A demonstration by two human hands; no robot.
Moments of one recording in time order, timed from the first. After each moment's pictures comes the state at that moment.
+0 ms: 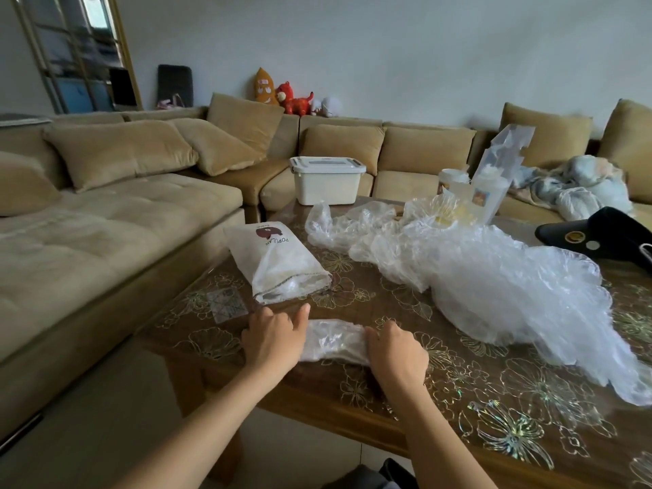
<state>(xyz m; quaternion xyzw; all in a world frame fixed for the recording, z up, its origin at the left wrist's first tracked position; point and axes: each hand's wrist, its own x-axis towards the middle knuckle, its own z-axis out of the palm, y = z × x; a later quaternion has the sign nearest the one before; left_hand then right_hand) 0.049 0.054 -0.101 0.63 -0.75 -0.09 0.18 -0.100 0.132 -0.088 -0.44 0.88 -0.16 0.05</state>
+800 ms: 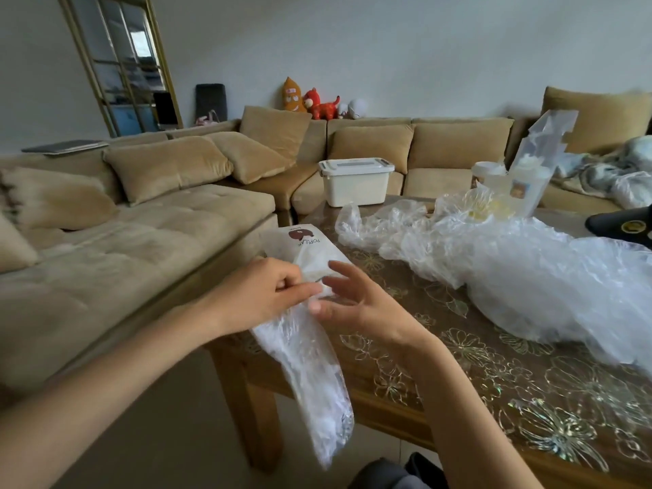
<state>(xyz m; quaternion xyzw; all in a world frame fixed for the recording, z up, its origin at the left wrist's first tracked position) 0.131 0.079 0.024 0.34 -0.89 -0.15 0.27 -0.049 0.140 -0.006 -0.56 0.46 -0.46 0.51</state>
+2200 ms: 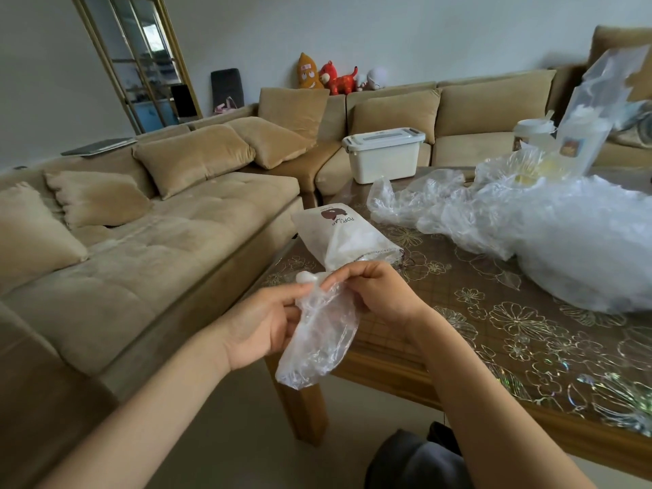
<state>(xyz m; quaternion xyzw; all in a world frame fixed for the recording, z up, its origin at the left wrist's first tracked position) 0.177 0.085 -0.014 0.43 -0.49 -0.72 0.24 -0.003 0.107 -0.025 -0.56 0.47 -0.49 0.47</state>
